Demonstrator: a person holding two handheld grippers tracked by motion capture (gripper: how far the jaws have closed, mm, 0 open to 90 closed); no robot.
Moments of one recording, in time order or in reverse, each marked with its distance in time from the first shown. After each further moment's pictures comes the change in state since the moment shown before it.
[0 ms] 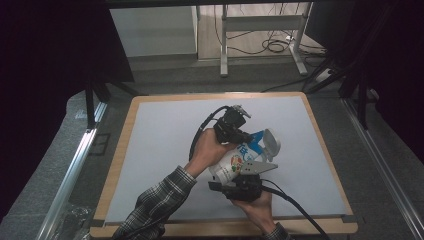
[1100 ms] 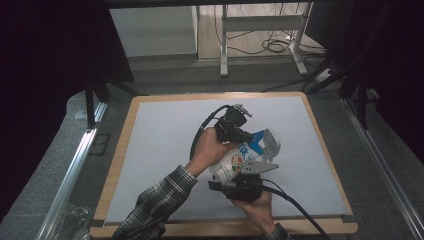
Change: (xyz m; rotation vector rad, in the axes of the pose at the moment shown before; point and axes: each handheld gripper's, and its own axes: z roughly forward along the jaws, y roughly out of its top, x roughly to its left) left arm -0.001 0.003 -0.001 0.011 0.006 0.001; right arm 0.001 0.001 -0.001 -0.016 0.006 0.011
